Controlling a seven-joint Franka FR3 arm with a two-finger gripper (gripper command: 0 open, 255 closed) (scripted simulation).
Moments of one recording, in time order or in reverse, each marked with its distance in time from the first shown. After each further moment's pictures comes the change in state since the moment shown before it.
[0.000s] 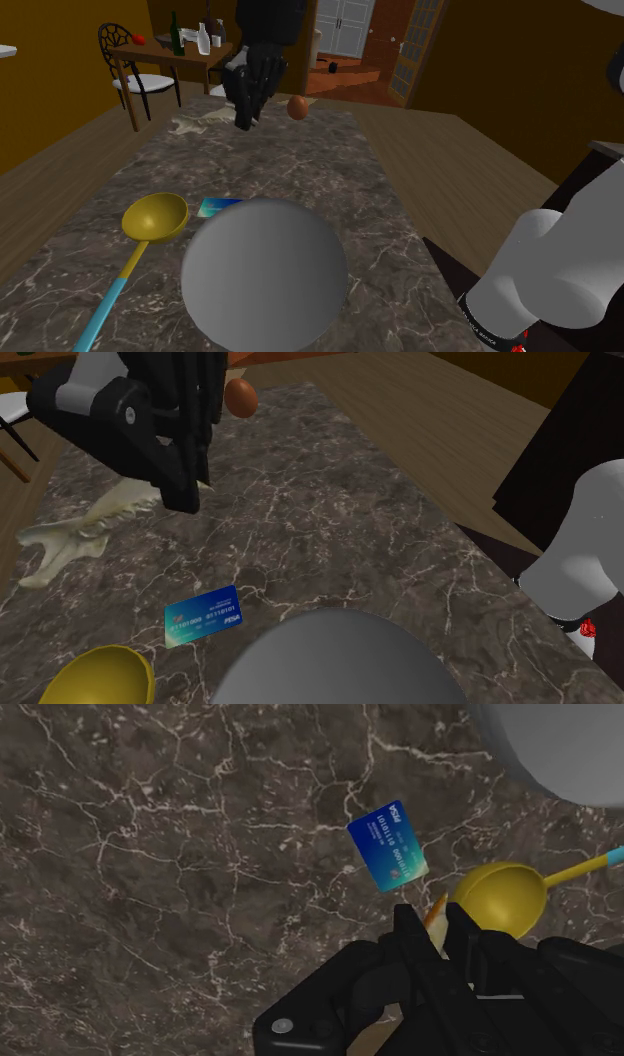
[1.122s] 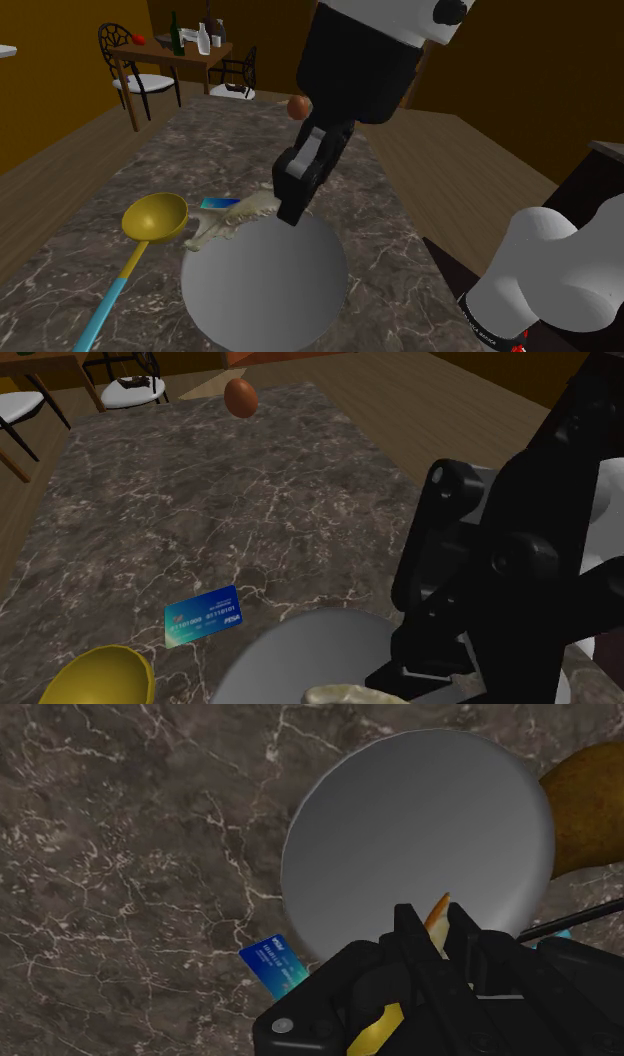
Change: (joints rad) arm 0.118 -0.295 0.104 -0.263 0.132 0.011 0.186
